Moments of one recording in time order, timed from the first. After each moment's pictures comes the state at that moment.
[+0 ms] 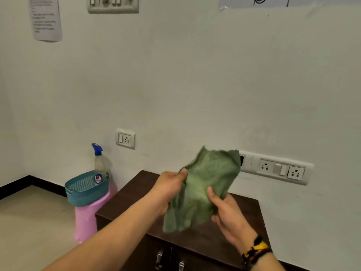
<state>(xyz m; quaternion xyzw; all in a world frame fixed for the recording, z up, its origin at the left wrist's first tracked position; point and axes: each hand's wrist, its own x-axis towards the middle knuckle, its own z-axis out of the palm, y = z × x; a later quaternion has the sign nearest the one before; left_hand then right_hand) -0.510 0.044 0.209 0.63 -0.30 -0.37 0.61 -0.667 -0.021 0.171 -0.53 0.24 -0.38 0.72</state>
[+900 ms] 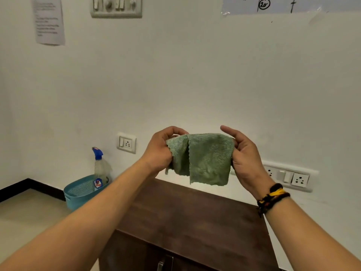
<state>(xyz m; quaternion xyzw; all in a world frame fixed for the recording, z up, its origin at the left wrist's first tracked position) -0.461 0.038 0.299 0.51 -0.54 -0.16 0.65 -0.656 -0.073 0.300 -0.68 0.14 -0.51 0.52</state>
